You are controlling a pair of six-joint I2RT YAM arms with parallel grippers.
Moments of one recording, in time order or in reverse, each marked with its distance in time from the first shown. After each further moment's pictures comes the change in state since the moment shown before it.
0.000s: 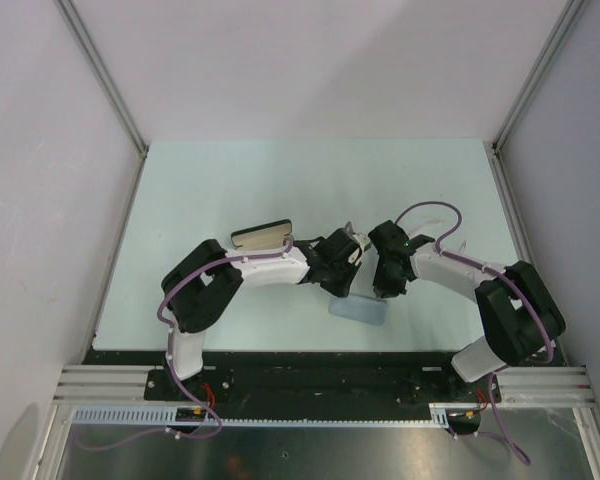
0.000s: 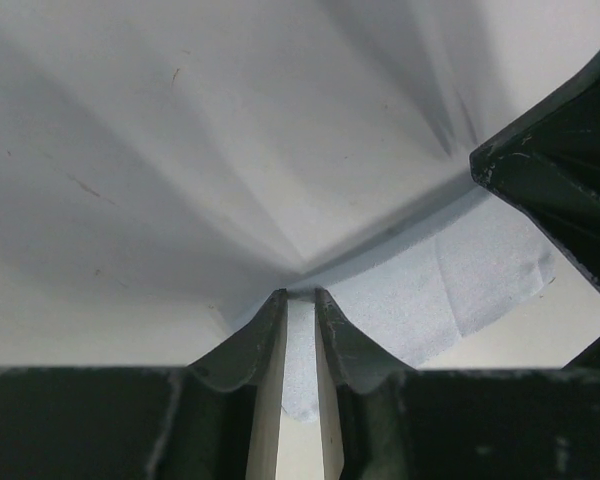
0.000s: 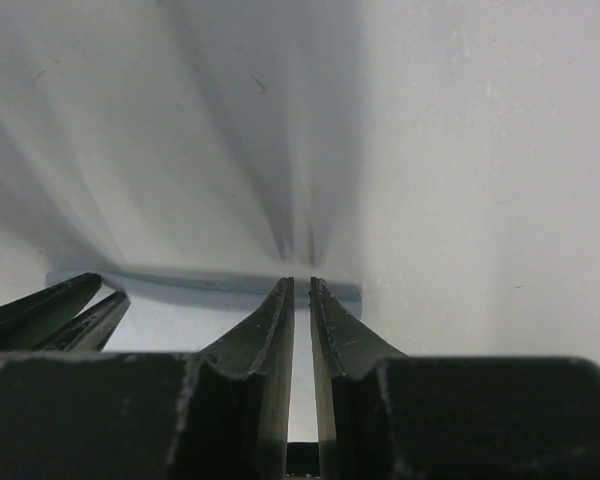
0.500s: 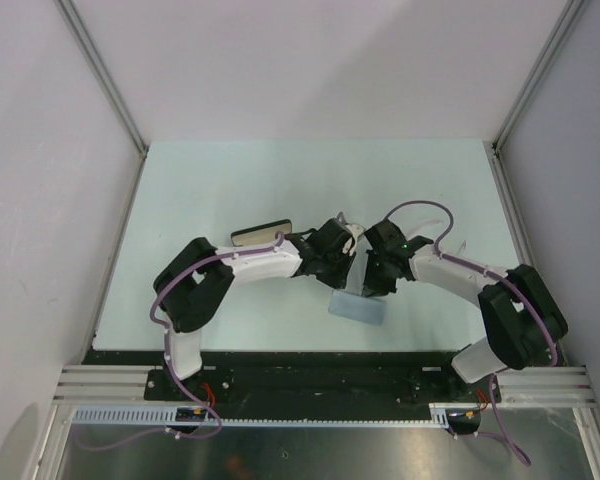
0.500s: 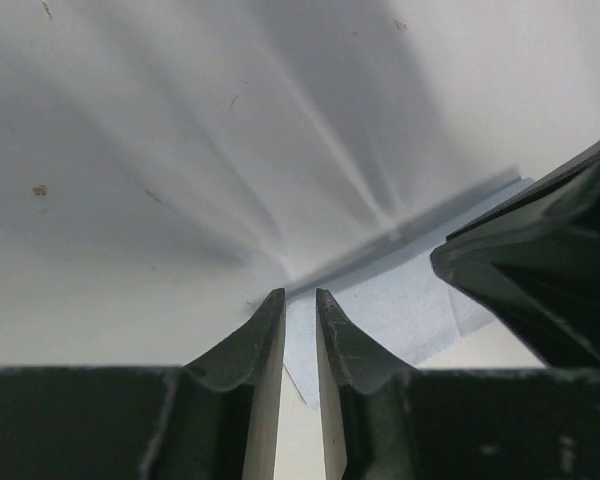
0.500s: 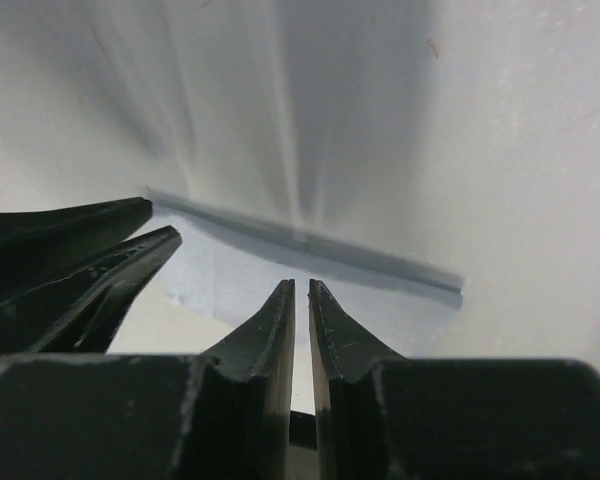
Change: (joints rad) left arm 0.049 -0.031 0.000 -0.001 0.024 -0.006; right arm 0.035 -0.043 0.004 0.074 -0.140 -0.039
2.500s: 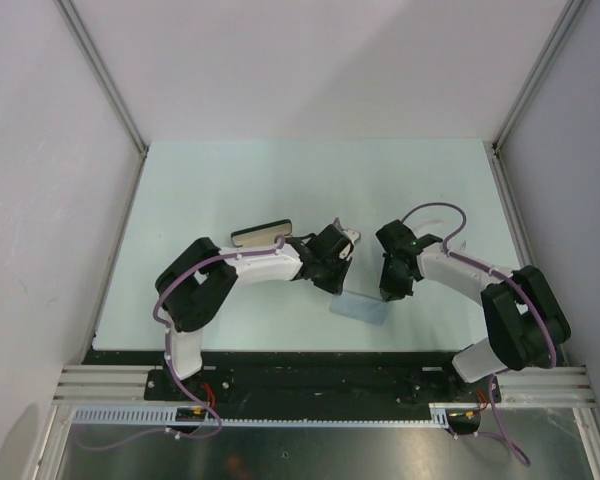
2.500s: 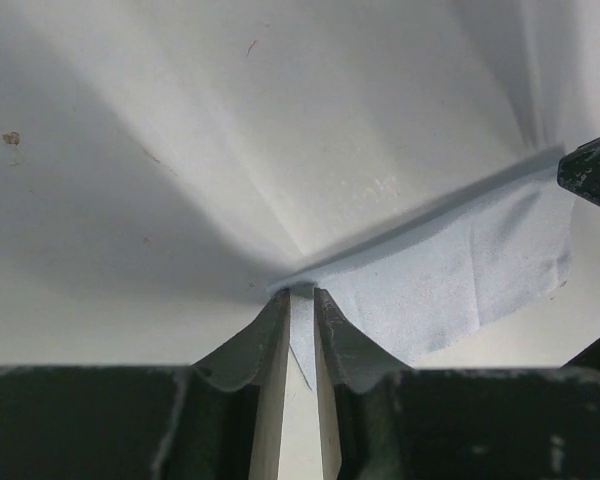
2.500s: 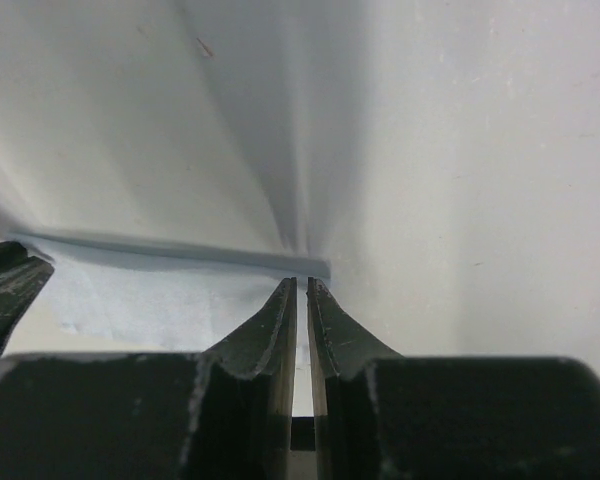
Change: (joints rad) left arm 0.003 0.008 -0.037 -0.002 -0.010 -0.059; right arm -0.074 0.009 -0.014 -0.120 0.093 -0.028
